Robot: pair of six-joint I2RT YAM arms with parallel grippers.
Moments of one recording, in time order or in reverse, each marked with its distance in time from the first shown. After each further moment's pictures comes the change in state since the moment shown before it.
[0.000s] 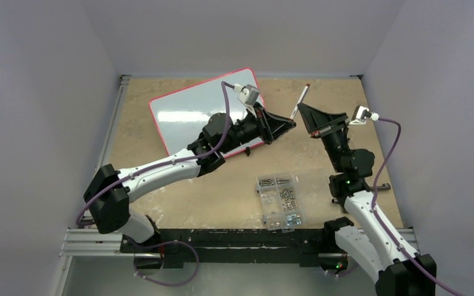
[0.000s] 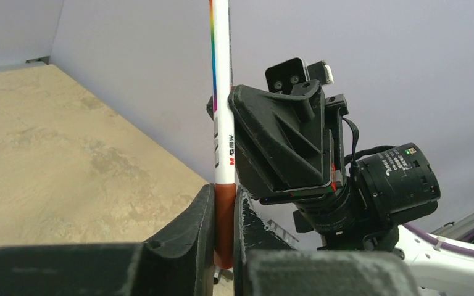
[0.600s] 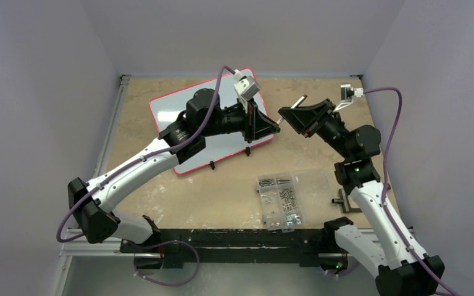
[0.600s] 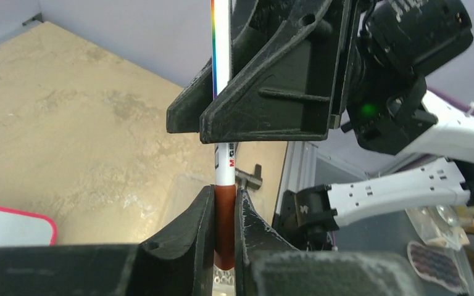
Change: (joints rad) left arm 0.092 -0.106 0.209 -0.556 0.279 0.243; right arm 0.005 0.043 0.262 -0.340 -0.336 -0.386
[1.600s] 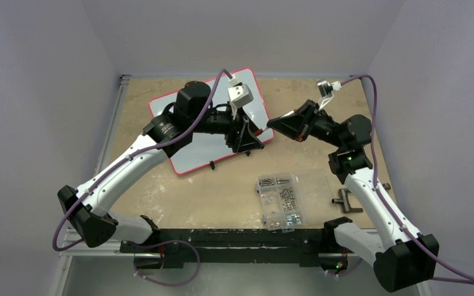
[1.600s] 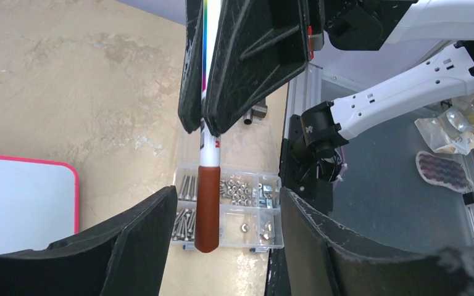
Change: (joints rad) left arm 0.112 -0.034 0.121 -0.433 0.245 0.288; right arm 0.002 0.146 0.053 0.060 -0.391 0.011
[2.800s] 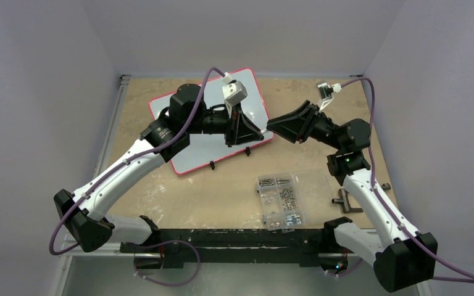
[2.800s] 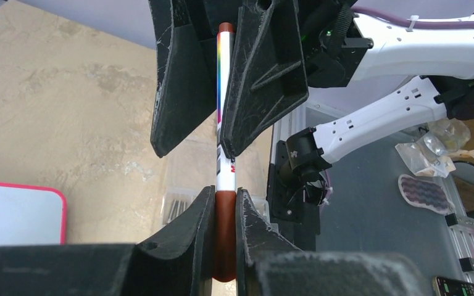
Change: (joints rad) left arm 0.000 -0.057 -0.102 0.200 0.012 -0.126; right arm 0.000 -0.008 -0.053 0.100 0.030 0.090
